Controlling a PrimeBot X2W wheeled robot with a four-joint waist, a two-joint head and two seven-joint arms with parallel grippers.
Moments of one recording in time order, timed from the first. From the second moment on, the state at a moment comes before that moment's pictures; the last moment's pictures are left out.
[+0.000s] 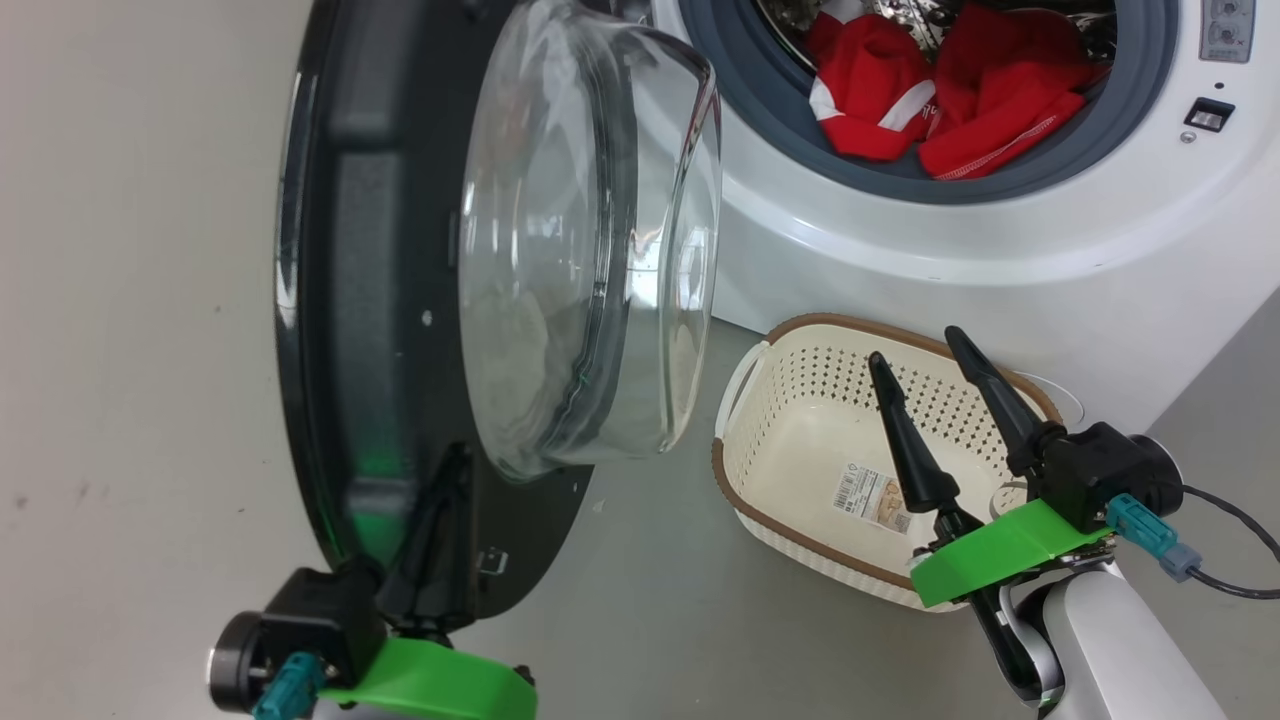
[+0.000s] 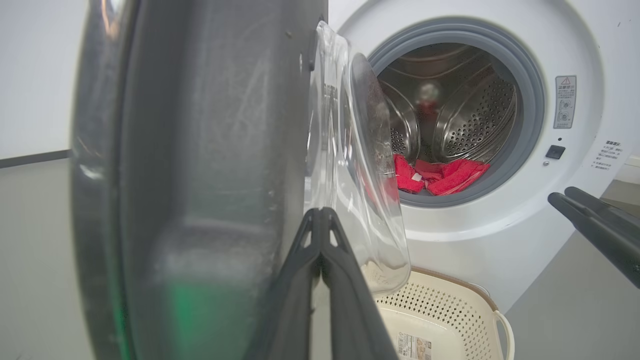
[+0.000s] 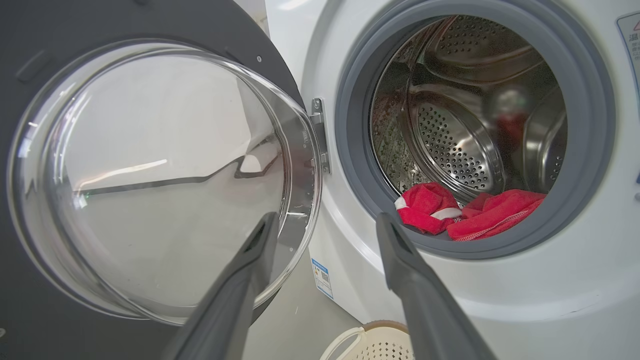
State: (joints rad) left arm -0.12 0.12 -0.34 -0.14 -0.30 0.28 -0.03; right arm -0.26 -0.06 0.13 0.26 0.23 0.13 -0.25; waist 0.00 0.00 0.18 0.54
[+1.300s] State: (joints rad) left arm -0.19 0.16 -0.14 0.14 -0.35 0.33 -0.21; right arm -0.25 -0.06 0.15 0.23 0.24 0.13 -0.19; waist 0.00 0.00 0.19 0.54
